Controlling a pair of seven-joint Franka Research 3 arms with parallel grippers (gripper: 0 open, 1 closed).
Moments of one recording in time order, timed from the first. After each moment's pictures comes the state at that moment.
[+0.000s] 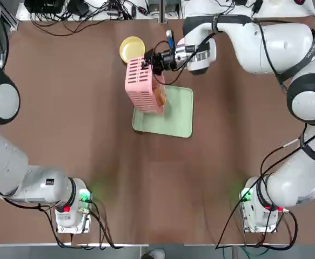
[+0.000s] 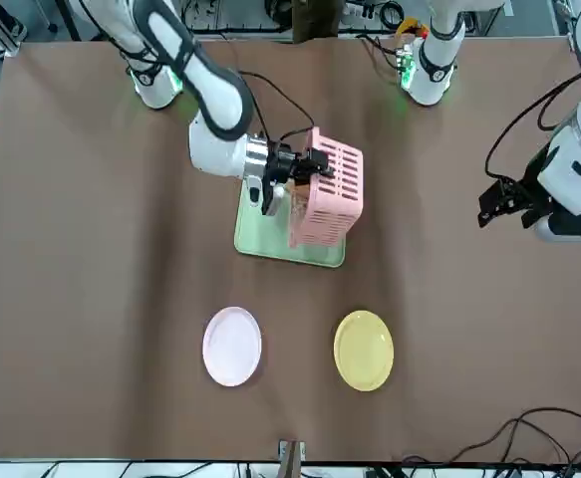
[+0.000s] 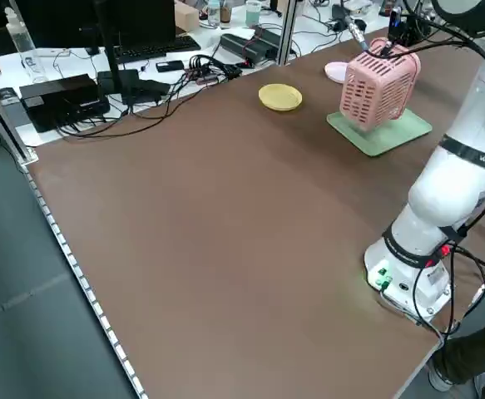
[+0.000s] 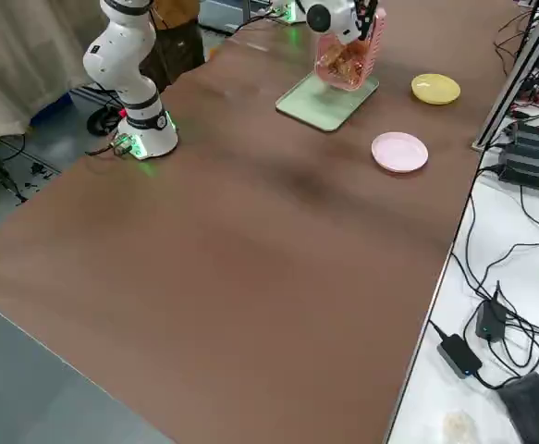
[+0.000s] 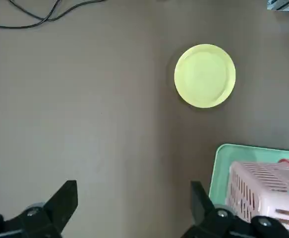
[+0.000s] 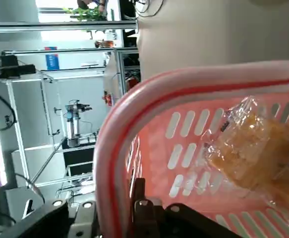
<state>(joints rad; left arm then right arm) -0.02 0.16 -0.13 -1.44 -0.03 1.68 -0.14 0.24 0.45 0.64 -1.89 1.84 2.54 -0.77</state>
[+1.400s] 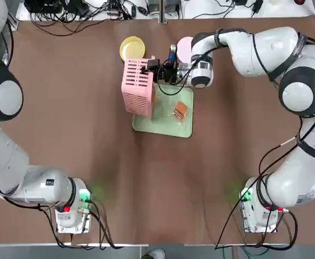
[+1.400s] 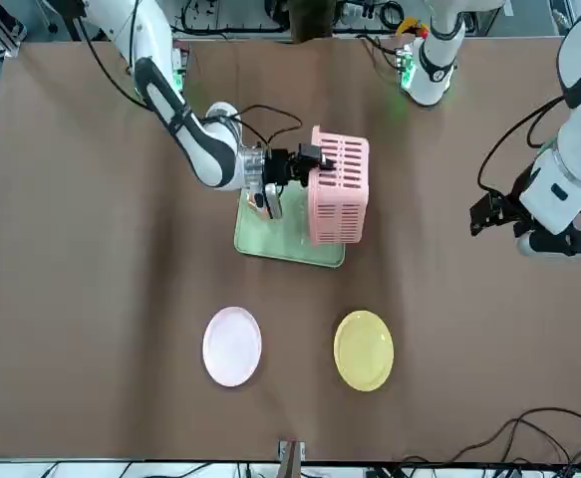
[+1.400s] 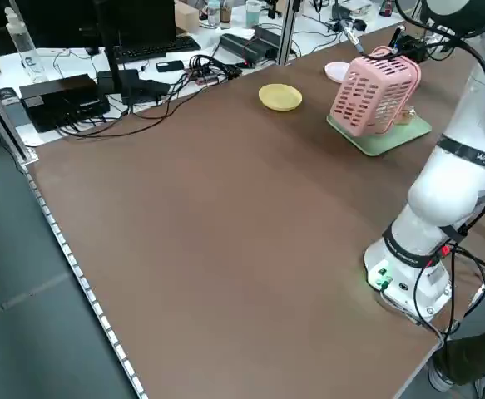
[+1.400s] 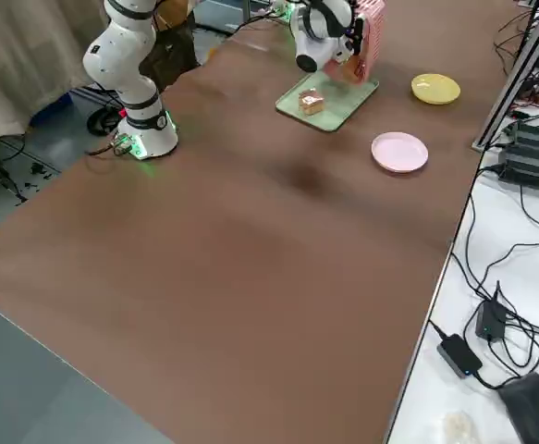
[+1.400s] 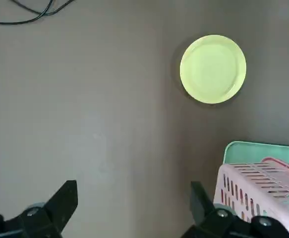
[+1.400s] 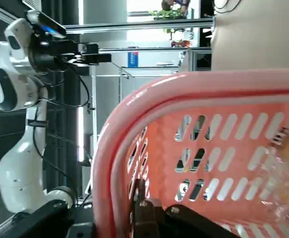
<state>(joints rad) -0.03 0.19 -0.14 -1.44 -0.01 1.68 -0.14 0.24 0.54 0.56 -1.97 2.16 2.10 -1.23</state>
